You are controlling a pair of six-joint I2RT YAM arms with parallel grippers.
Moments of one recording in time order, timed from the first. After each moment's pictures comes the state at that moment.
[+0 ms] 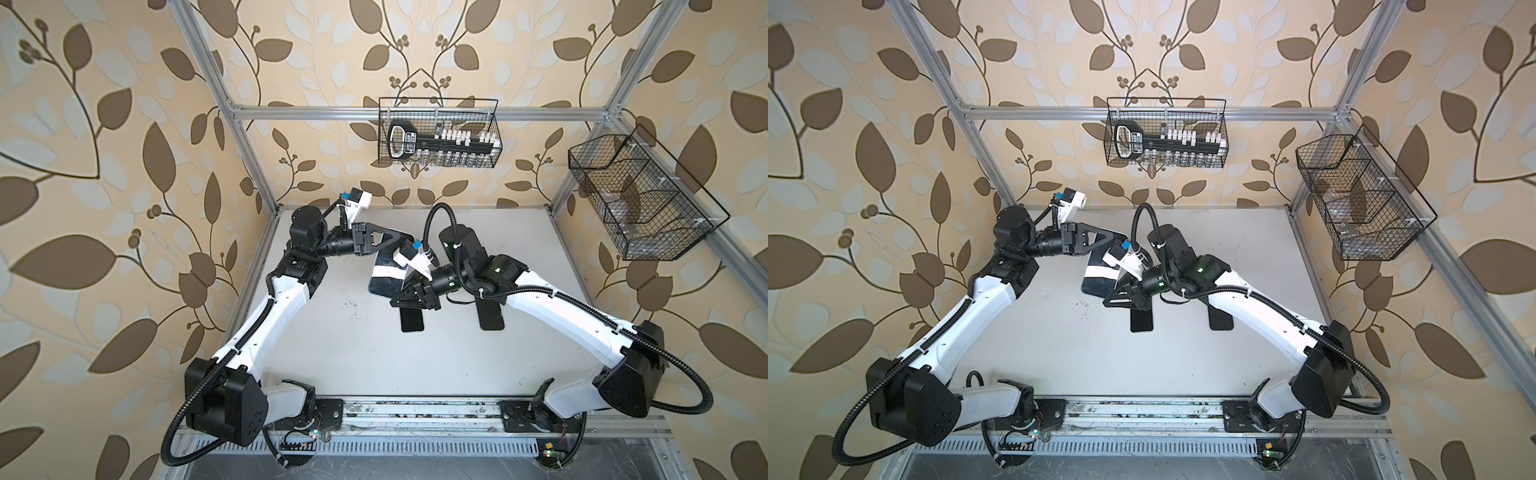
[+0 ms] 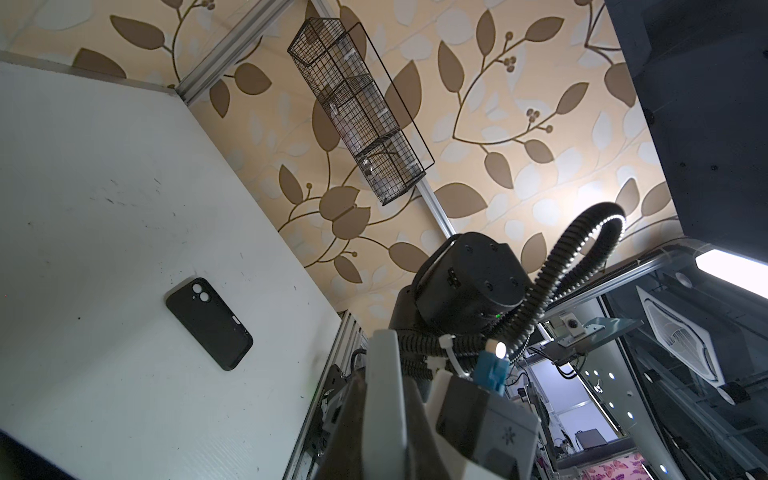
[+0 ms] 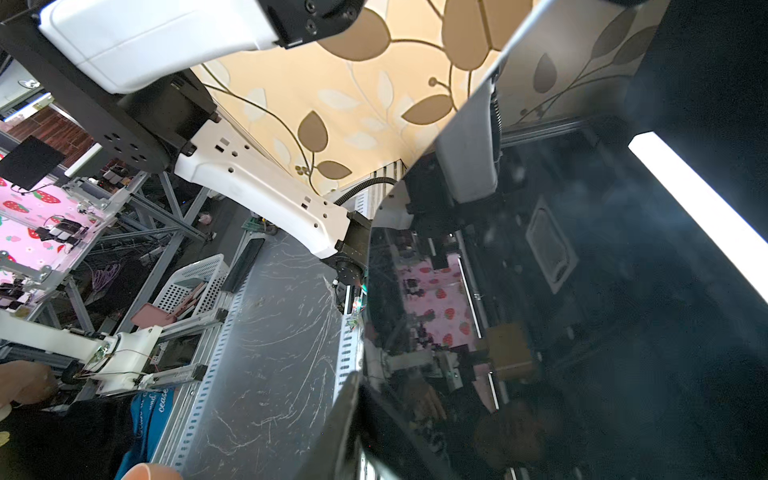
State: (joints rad) left arm -0.23 1.26 1.09 0.25 1.19 -1.00; right arm 0.77 1.47 1.34 -0.47 -0.84 0.02
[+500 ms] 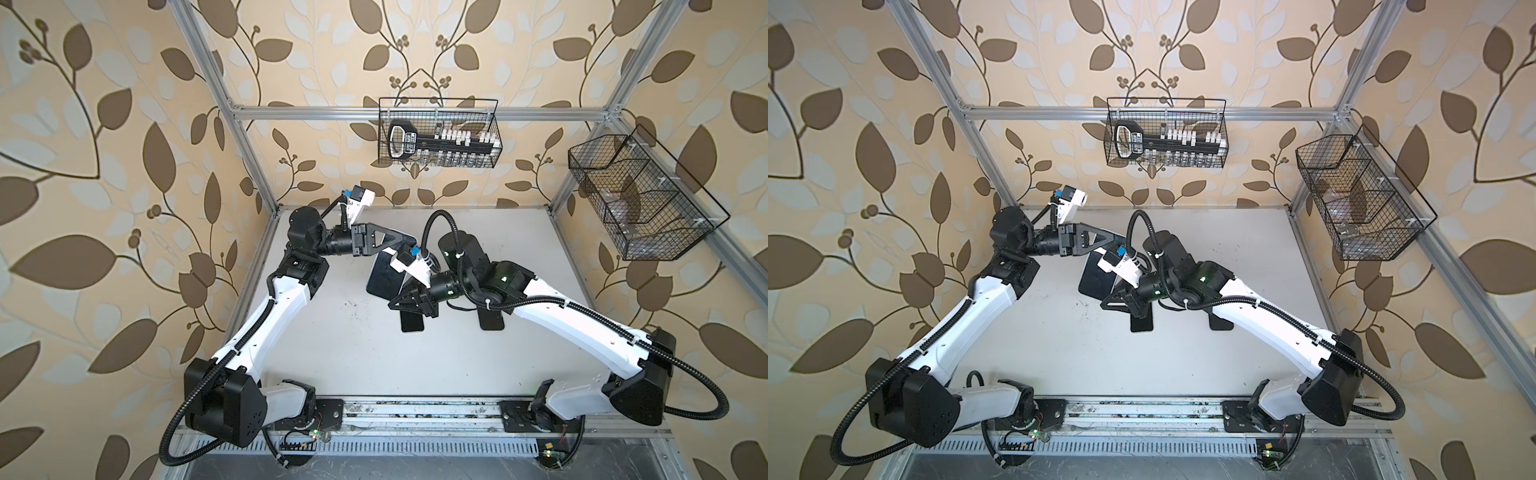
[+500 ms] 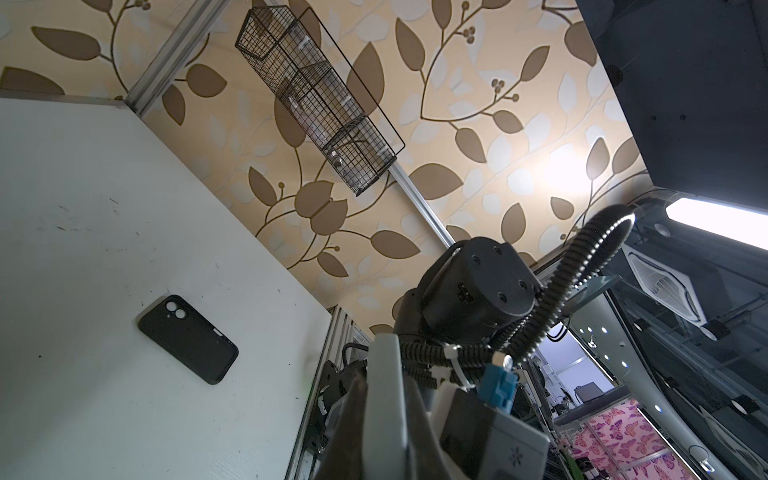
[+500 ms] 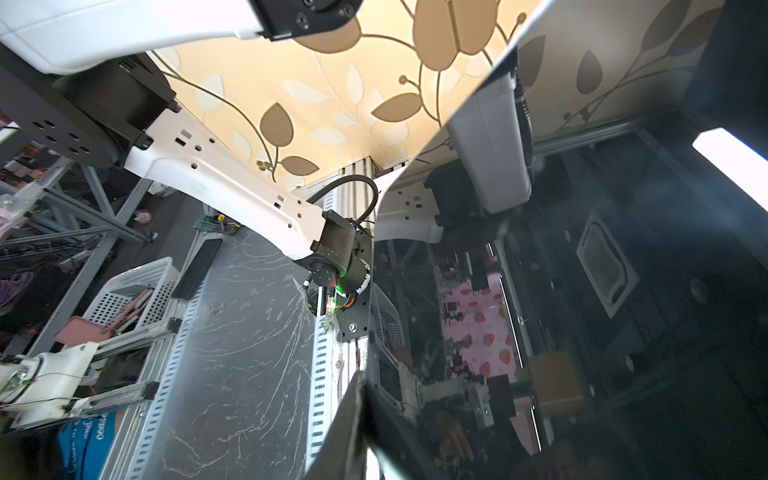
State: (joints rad) left arm -0.25 1.26 1.09 0.40 1.25 -1.06; right arm 0.86 1.42 1.37 -0.53 -0.62 0.02
